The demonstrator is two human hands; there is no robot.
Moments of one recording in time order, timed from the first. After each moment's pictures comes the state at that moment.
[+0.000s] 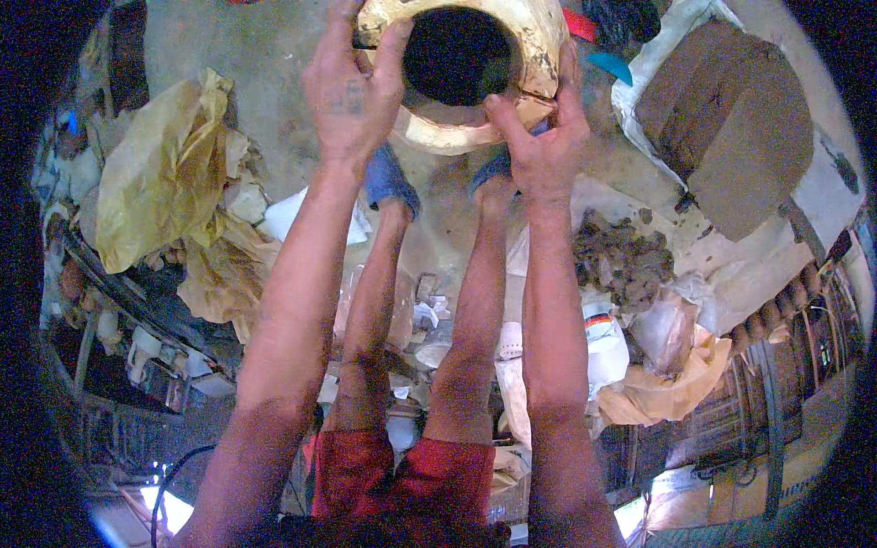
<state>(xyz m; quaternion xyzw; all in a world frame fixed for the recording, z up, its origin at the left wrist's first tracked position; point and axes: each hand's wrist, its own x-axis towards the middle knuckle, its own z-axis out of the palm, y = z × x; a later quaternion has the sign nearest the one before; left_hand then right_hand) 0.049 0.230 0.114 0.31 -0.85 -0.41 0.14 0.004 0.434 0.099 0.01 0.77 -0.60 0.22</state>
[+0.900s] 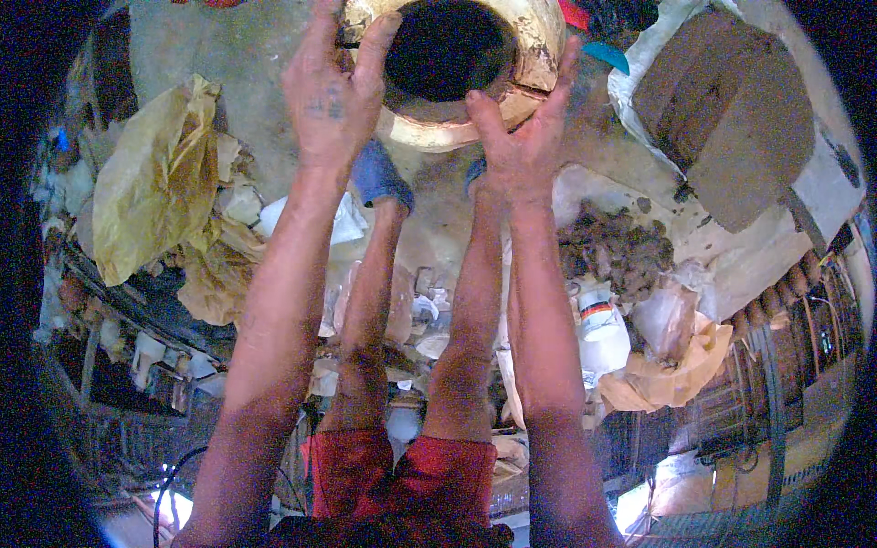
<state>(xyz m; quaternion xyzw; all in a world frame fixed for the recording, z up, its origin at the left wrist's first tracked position) 0.039 0.226 0.119 0.29 -0.86 -0.41 0.10 0.010 0.423 0.094 -0.02 0.76 -0.62 0.20</state>
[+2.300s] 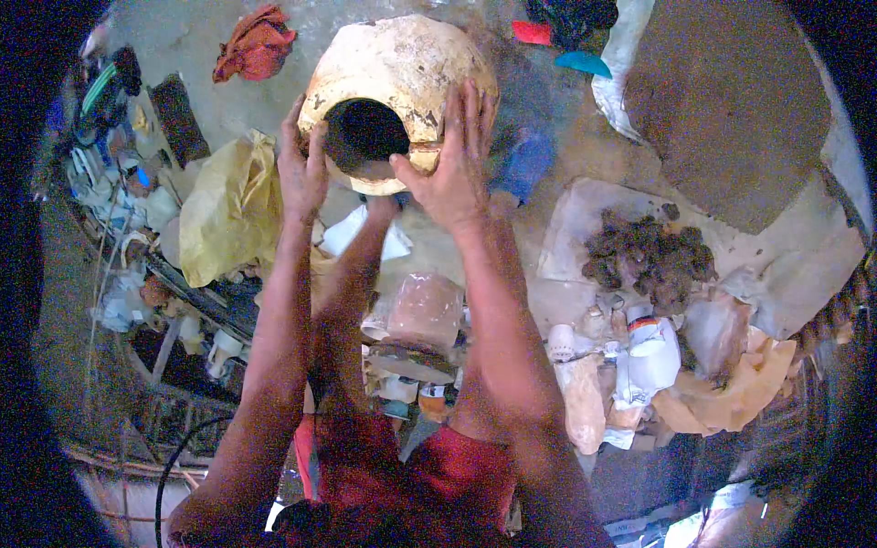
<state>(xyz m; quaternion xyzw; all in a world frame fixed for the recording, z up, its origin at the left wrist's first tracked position) 0.023 0.212 0.137 0.32 -0.87 -0.37 -0.06 -0.025 0.447 0.112 -0.05 0.85 -0.47 0.22</state>
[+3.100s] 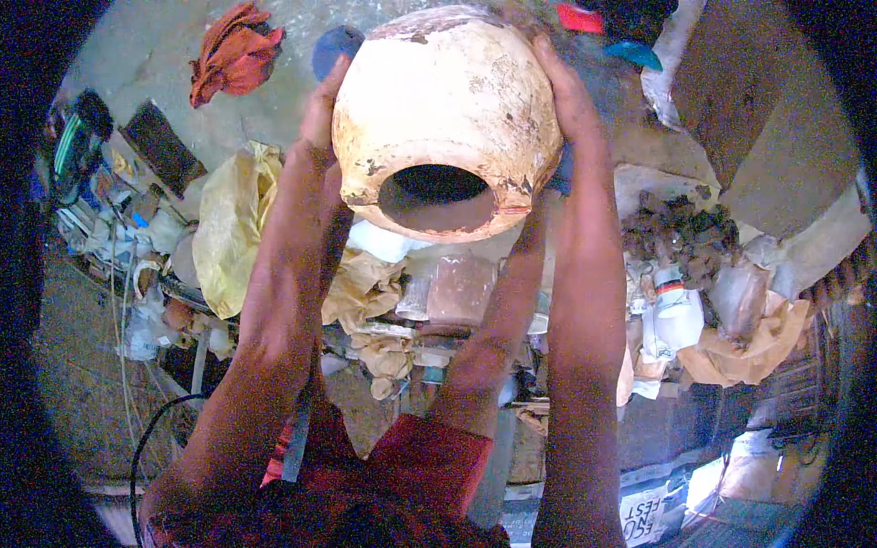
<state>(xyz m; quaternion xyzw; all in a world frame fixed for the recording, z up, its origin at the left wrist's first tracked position) -0.051 0.118 0.005 0.53 -0.31 -0.73 -0.30 -0.123 0.441 -0.031 0.30 0.51 -0.64 0.48</state>
